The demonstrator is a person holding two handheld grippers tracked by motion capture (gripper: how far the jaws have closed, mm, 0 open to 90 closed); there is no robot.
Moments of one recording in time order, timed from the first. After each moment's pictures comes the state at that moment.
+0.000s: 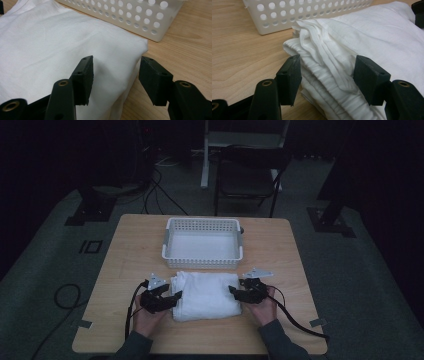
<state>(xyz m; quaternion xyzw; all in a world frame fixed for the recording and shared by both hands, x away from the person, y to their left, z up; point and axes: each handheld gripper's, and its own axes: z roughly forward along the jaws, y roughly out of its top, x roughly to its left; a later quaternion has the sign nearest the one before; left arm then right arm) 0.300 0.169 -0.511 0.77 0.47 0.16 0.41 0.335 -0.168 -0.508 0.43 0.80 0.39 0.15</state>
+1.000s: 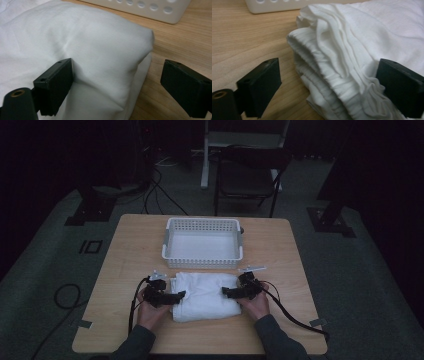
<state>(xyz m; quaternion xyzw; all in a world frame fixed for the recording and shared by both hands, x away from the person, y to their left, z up) 0.335 0.173 -0.540 0.76 0.52 0.08 0.39 0.367 -0.160 -0.536 0.49 0.79 0.37 0.06</state>
